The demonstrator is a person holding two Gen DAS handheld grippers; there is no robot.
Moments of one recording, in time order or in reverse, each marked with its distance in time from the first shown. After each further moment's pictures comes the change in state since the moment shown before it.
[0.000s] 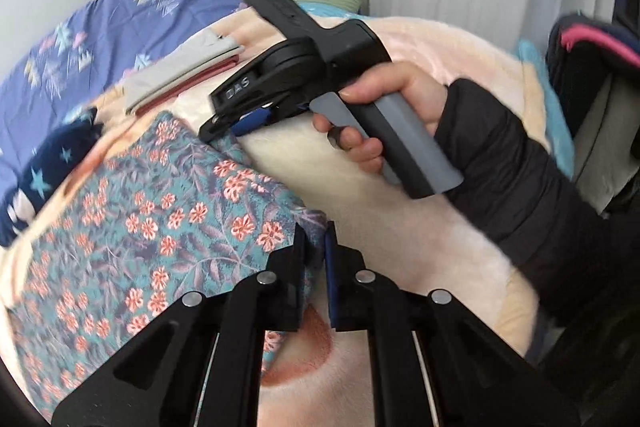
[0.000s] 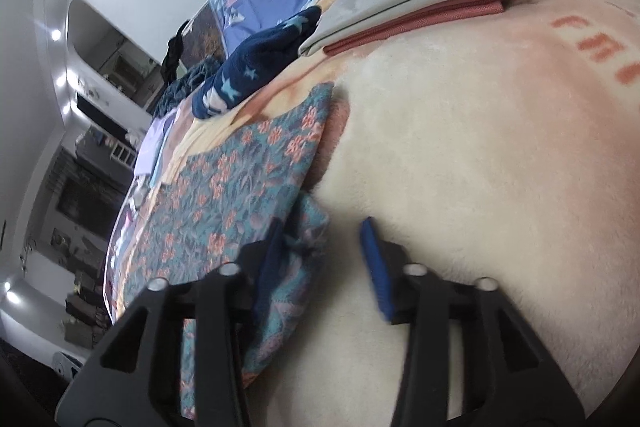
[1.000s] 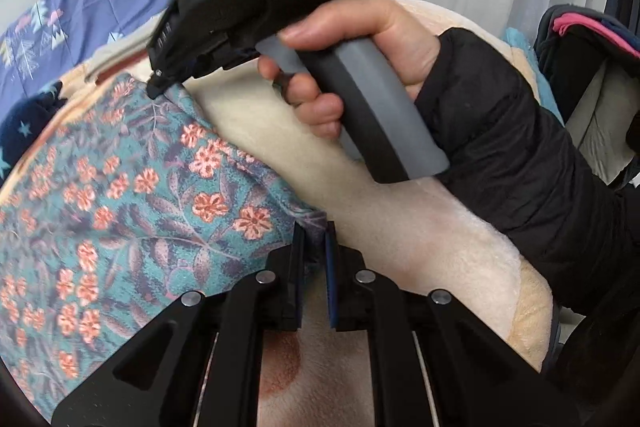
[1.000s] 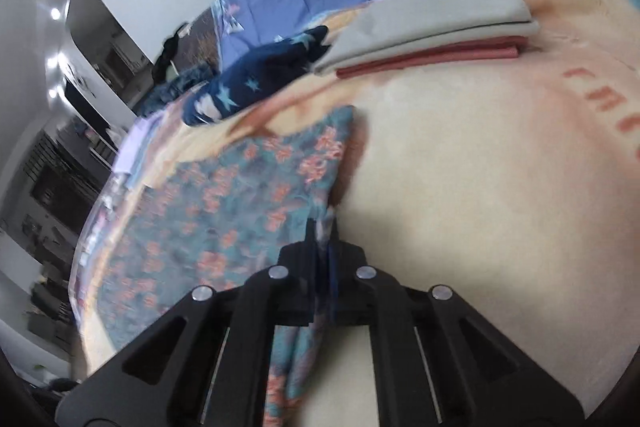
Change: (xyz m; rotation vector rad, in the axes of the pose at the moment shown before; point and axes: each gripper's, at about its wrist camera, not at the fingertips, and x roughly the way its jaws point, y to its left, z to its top) left arm 0.048 -0.004 -0.027 -0.015 0.037 -0.114; right arm 0.012 0.030 -0.005 -0.132 -0.054 -0.127
